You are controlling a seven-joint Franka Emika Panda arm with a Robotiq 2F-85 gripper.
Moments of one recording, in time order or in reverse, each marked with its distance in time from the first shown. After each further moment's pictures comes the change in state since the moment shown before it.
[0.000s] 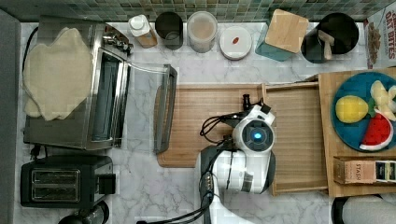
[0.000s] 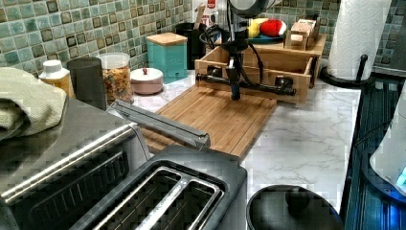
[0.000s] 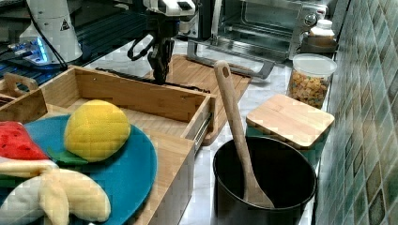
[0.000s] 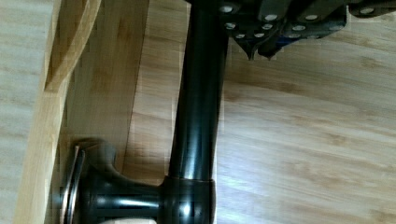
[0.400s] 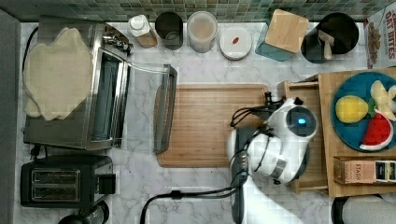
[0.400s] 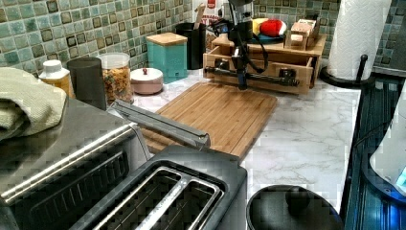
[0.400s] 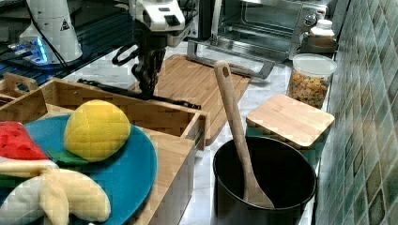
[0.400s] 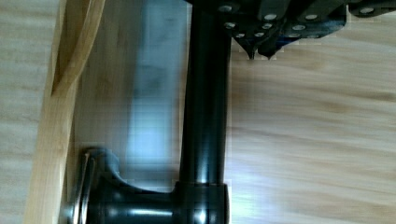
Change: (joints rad) arm -0.069 0.105 -0.089 0.182 0.073 -0.150 -0.162
